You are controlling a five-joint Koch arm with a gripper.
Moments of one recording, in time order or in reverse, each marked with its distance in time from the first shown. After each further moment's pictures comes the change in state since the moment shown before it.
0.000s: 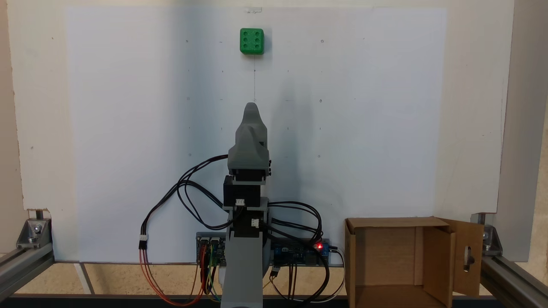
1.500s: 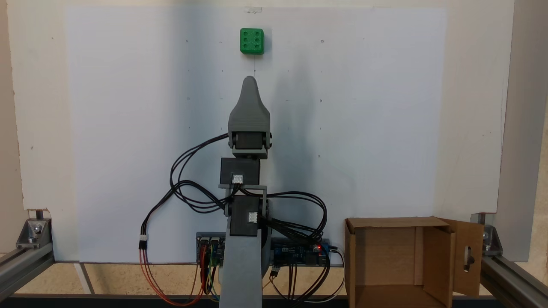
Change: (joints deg) arm 0.2 0.0 -29.5 57.9 0.0
